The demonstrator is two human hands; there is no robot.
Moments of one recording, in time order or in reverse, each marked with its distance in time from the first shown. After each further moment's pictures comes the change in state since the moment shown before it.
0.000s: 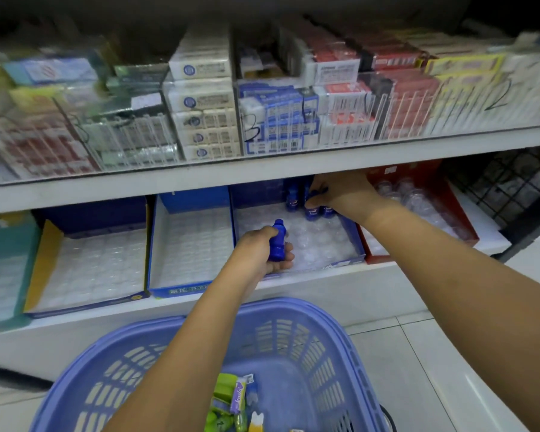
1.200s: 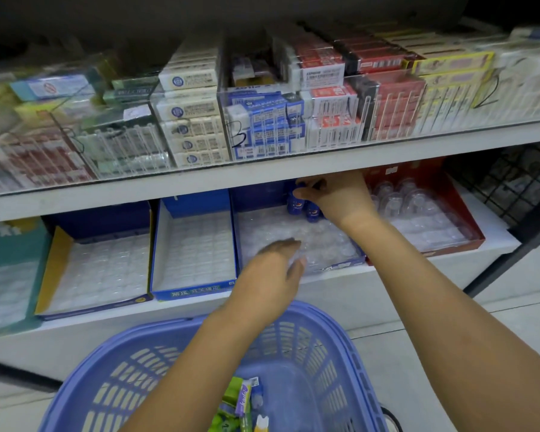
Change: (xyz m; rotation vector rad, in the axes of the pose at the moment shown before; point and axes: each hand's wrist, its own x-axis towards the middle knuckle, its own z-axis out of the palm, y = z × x) left_hand -0.024 -0.029 -0.004 1.193 0.044 0.694; right_hand -0.019 -0.019 0.012 0.440 0.352 -0.044
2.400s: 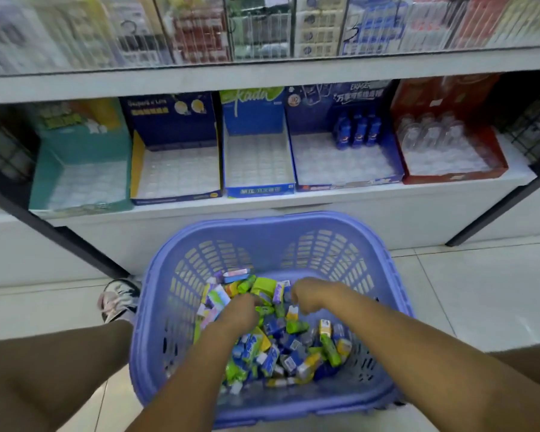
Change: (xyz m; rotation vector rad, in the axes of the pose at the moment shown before) left_hand -0.186 -0.156 0.072 0.084 -0.592 -0.474; right_hand -0.220 0.014 0.161 -0.754 -1.296 0.114
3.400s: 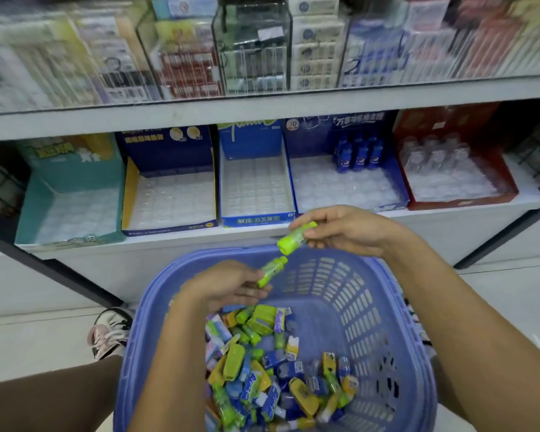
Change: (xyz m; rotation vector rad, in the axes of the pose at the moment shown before) left_hand -0.028 0.042 -0.129 -1.065 -0.170 -0.054; right_hand -0.077 0.059 -0.122 1.384 0.216 -0.582
